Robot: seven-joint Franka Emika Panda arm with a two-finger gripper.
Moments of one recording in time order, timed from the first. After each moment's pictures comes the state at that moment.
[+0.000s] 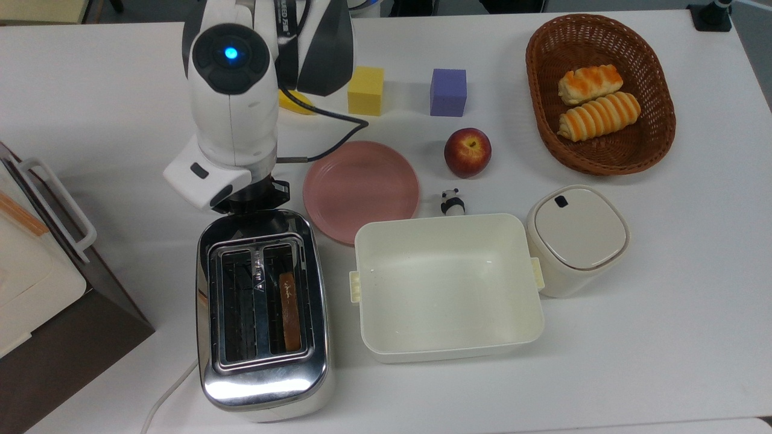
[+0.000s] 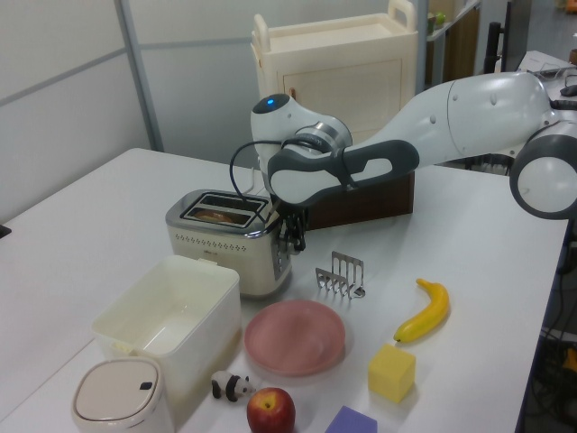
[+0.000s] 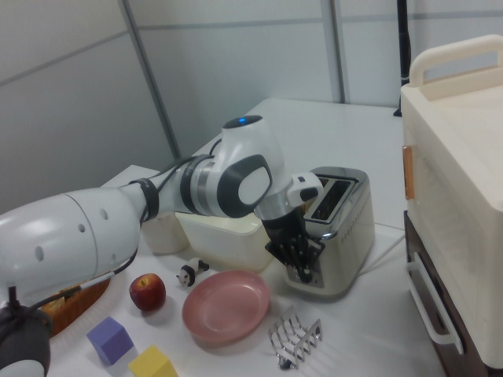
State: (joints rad) arm -0.27 0.58 0.24 -1.34 -0.34 1.94 -0.06
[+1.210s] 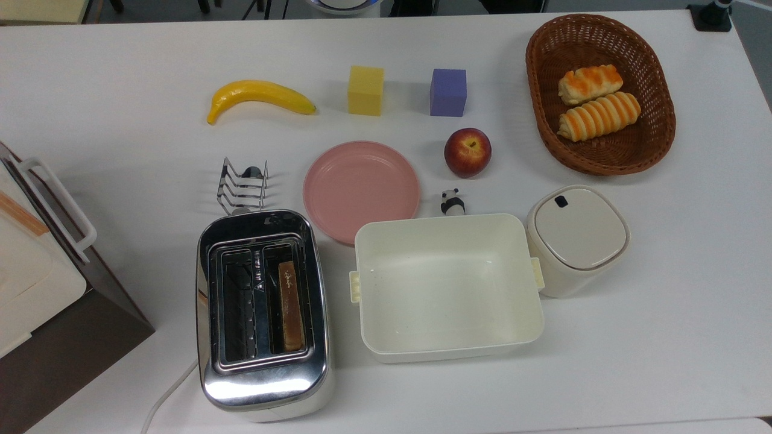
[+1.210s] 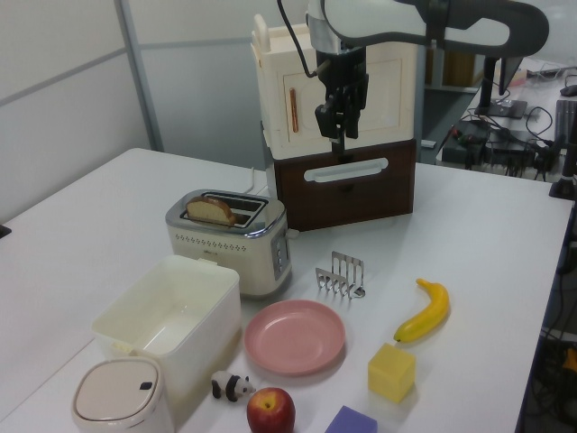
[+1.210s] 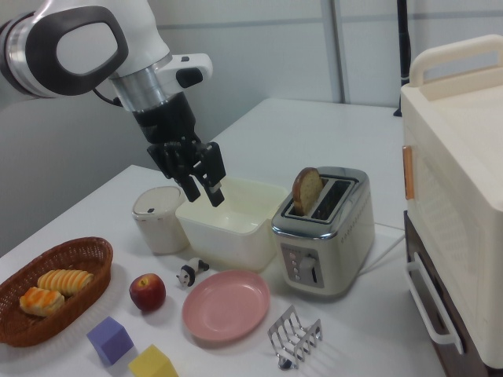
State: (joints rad) arm -0.27 0.10 0.24 -1.33 -0.17 1.49 -0.06
